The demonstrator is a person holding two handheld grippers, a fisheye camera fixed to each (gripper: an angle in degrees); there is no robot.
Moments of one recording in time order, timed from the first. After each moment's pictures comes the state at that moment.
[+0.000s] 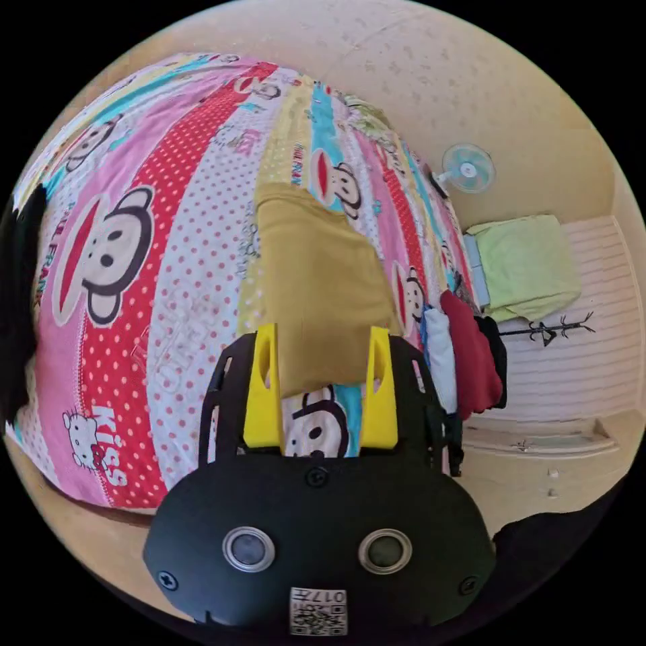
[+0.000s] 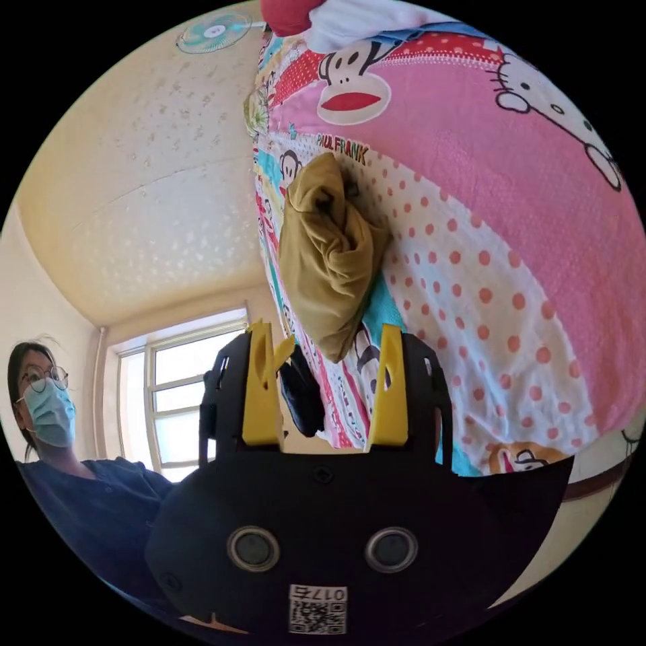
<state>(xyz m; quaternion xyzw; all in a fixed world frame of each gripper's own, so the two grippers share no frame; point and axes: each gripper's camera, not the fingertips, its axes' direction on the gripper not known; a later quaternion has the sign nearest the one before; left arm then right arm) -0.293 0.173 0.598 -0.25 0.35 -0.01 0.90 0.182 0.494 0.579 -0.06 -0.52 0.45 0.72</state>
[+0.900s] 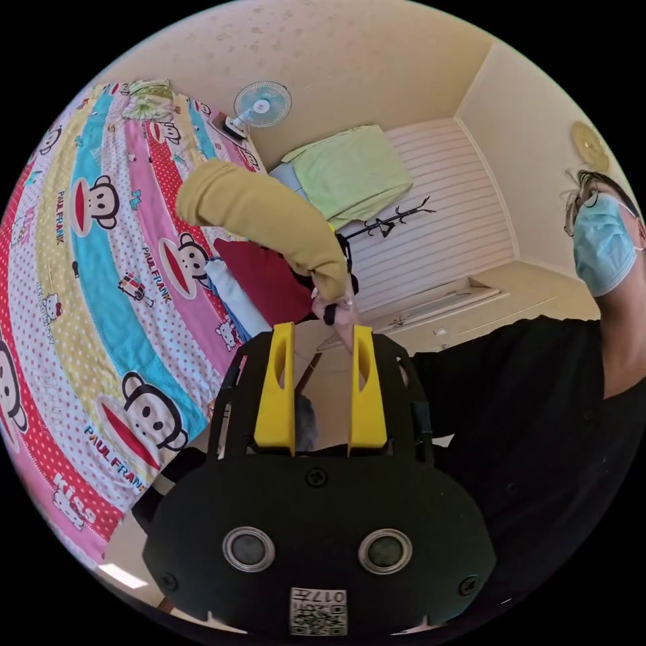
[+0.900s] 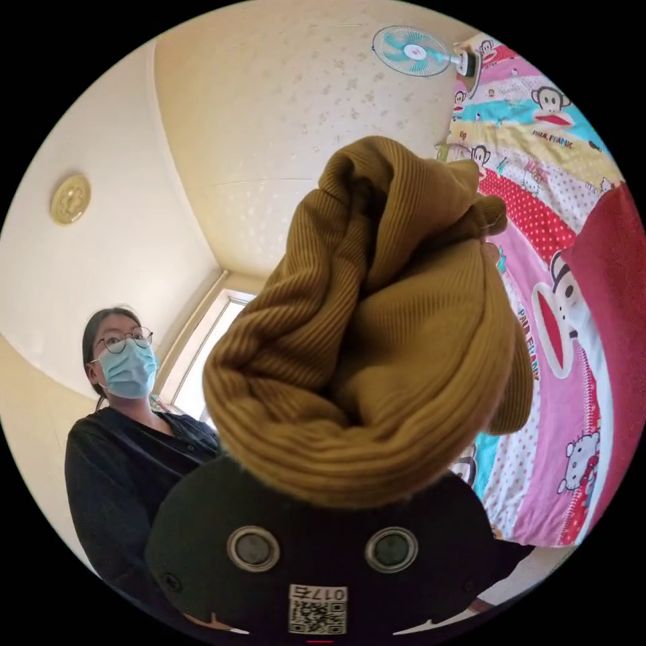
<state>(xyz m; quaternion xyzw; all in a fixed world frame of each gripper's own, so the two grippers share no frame) -0.239 0.143 0.328 -0.21 0.60 0.23 0.74 0.411 0.404 0.369 0.16 -0.62 0.29 0.71</state>
